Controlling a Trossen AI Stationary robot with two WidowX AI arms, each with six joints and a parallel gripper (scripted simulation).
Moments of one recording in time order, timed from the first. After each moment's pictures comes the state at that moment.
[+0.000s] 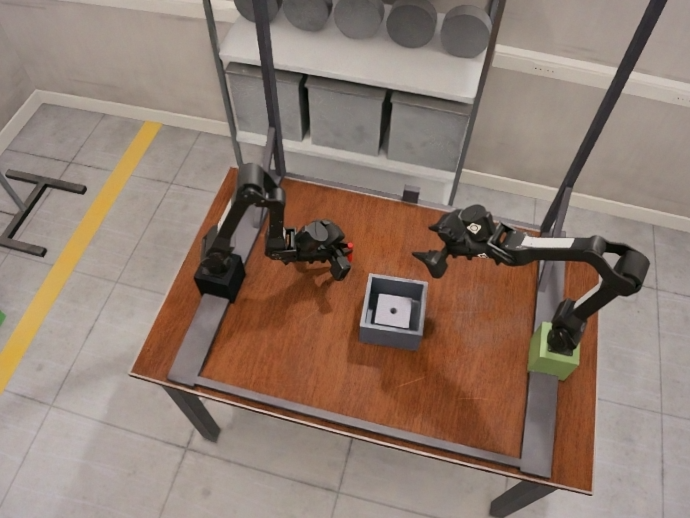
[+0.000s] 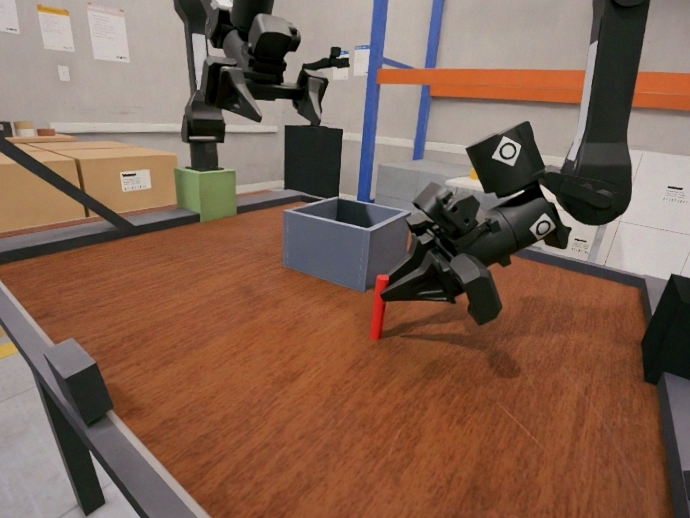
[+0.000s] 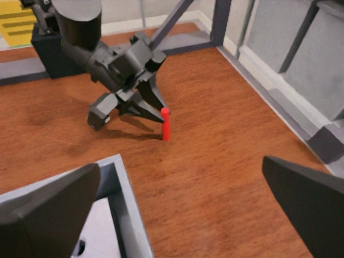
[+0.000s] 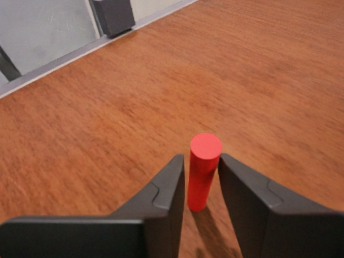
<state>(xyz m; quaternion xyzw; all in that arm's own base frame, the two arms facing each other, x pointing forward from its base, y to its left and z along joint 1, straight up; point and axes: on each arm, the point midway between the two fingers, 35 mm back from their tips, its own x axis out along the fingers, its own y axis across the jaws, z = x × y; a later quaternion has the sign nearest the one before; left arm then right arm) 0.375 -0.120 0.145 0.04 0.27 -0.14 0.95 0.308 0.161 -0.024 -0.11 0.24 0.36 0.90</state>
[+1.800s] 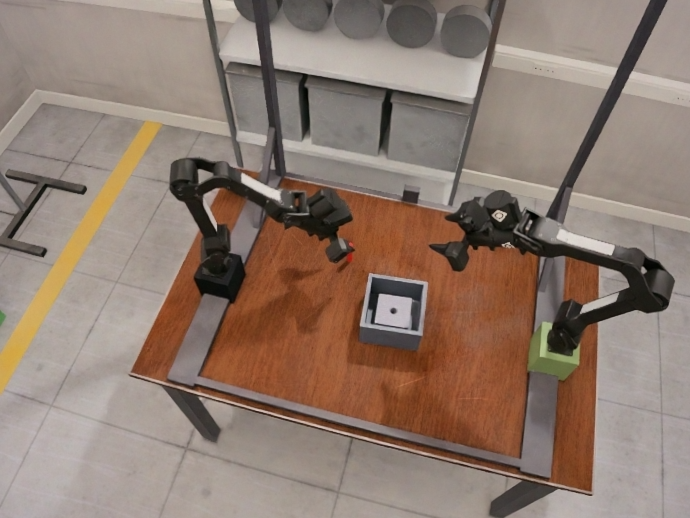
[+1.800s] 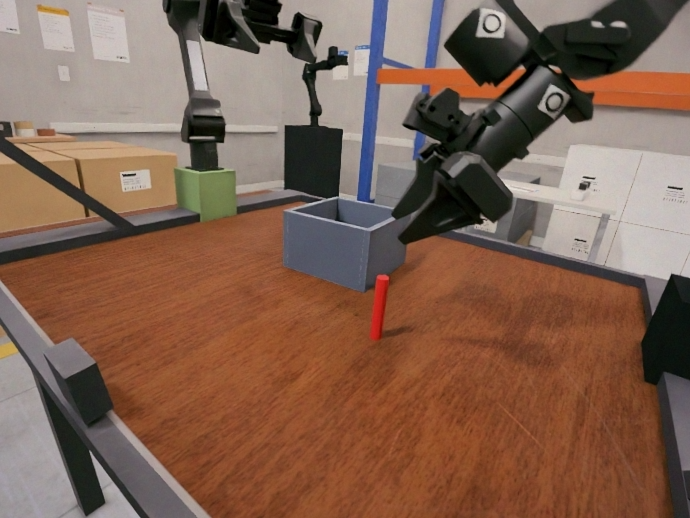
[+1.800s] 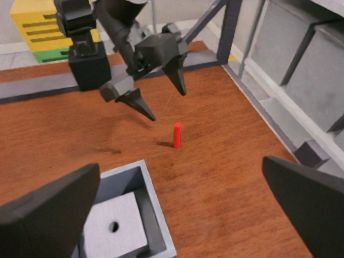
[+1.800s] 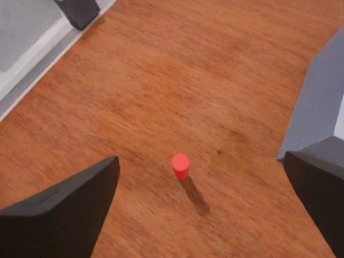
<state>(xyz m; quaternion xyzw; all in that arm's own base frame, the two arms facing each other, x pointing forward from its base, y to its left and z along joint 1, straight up) 0.340 -0.095 0.230 0.03 0.27 -0.12 0.95 0.309 0.152 0.061 -0.12 0.40 0.26 0.87</state>
